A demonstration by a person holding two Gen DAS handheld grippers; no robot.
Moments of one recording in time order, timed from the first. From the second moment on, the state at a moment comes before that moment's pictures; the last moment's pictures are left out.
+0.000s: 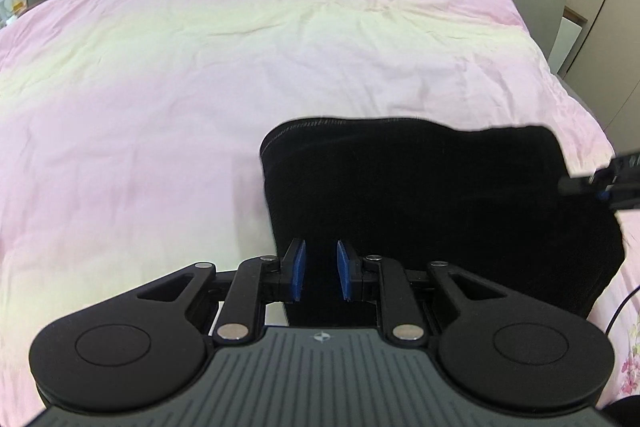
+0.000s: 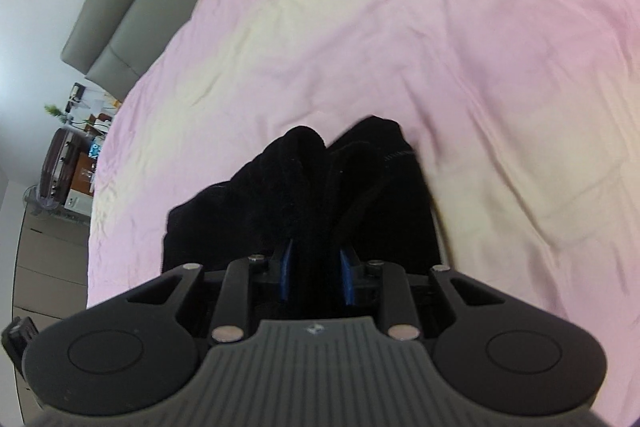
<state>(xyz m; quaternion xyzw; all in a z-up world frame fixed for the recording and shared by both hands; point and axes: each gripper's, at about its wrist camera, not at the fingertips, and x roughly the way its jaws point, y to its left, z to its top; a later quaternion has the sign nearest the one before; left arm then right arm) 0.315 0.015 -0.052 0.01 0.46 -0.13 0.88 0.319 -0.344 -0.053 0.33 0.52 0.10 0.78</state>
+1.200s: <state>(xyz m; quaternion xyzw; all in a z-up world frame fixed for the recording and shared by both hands) 0.433 -0.023 -0.119 0.05 0.52 -0.10 0.85 0.373 -0.277 -0.065 0.04 0.51 0.11 0.85</state>
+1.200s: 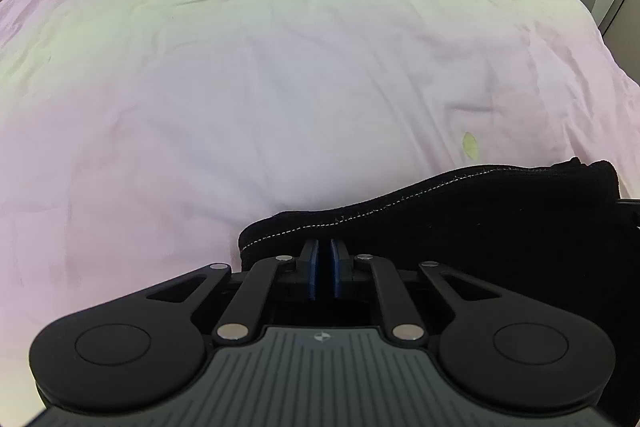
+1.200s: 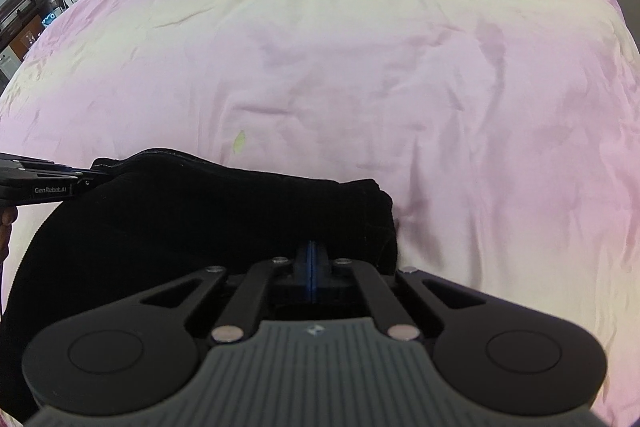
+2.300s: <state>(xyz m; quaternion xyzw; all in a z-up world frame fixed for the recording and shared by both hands) 0.164 -0.054 -0.119 0.23 0.43 -0.09 0.87 0.201 -0.281 -0.069 0.07 0.41 0.09 0.90</state>
